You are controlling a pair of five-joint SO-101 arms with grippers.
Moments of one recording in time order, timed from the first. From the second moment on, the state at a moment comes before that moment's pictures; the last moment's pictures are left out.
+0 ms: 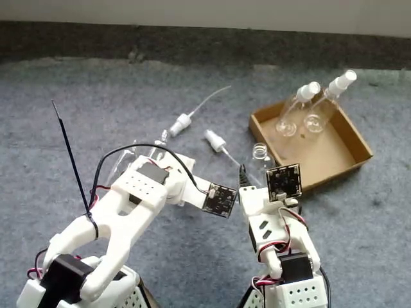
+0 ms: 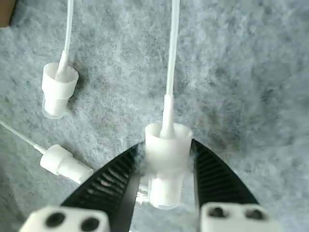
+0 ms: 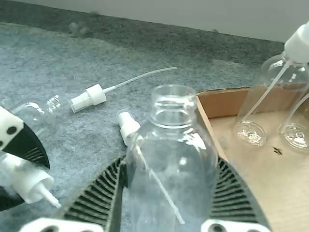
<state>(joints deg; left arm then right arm) 20.7 -18.2 50.4 42.1 -78.9 -14.6 -104.0 95.9 36.8 4.2</state>
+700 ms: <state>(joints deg) 20.7 -18.2 50.4 44.4 -74.7 -14.7 -104.0 95.9 36.8 7.4</state>
